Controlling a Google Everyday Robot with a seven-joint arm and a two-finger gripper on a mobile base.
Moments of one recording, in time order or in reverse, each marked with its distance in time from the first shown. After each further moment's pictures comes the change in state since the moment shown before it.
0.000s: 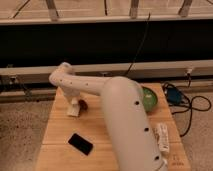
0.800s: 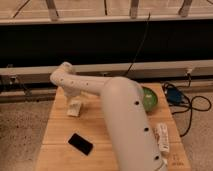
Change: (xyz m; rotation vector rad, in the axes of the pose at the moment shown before) arm 0.001 0.003 0.000 0.000 -0.005 -0.014
